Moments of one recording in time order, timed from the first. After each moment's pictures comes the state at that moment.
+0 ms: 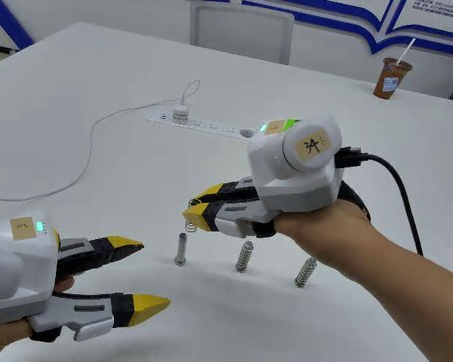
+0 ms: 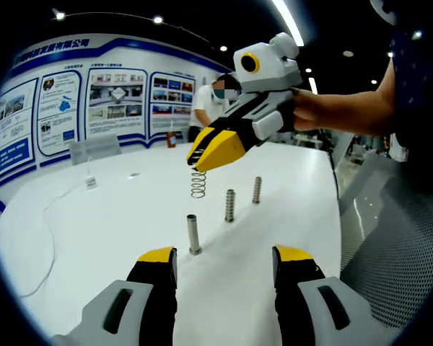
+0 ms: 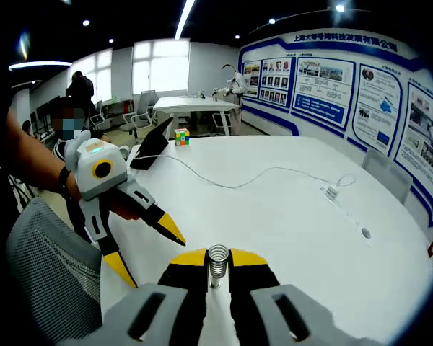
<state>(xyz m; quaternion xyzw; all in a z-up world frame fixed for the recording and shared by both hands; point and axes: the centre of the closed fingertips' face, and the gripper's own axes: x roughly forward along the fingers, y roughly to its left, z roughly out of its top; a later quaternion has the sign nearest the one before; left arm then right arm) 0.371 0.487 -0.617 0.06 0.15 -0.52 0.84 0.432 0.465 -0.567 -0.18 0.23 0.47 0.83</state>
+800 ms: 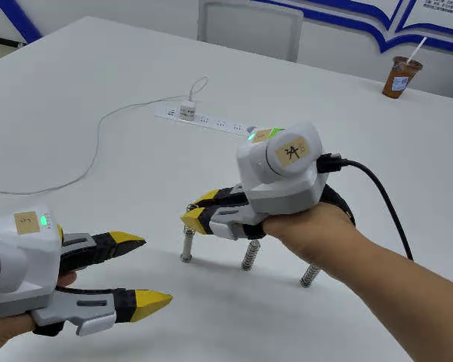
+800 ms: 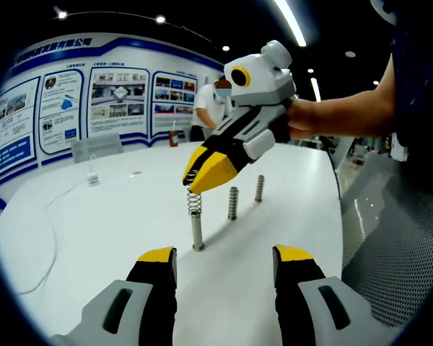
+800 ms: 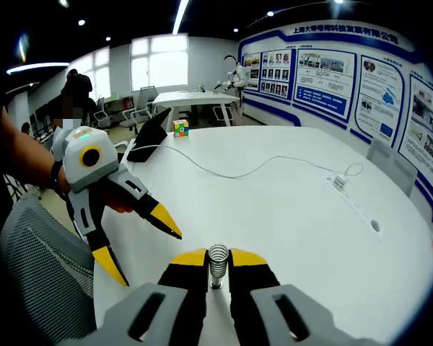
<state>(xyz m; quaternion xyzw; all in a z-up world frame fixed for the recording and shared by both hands) 0.372 0.491 -0.620 0.06 0.15 -0.52 0.84 0.436 0.472 -0.592 -0.17 0.26 0.47 0.82</state>
